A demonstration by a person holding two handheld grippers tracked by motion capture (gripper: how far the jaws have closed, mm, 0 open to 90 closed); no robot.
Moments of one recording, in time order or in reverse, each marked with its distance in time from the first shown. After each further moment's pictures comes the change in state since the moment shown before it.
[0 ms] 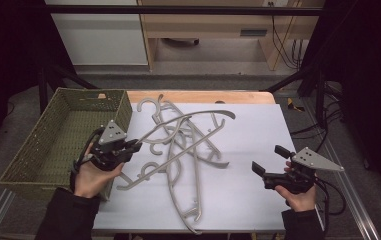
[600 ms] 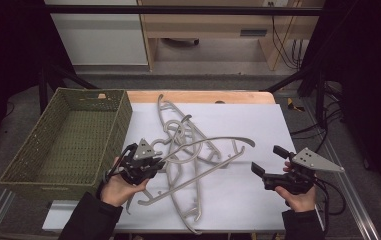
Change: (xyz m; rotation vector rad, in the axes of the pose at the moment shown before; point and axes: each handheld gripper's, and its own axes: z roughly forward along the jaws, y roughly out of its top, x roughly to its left) left arm -0.050 -0.018 0.053 0.071 -0.103 0.024; right arm 0.001 0.000 -0.001 -0.012 0.022 -0.010
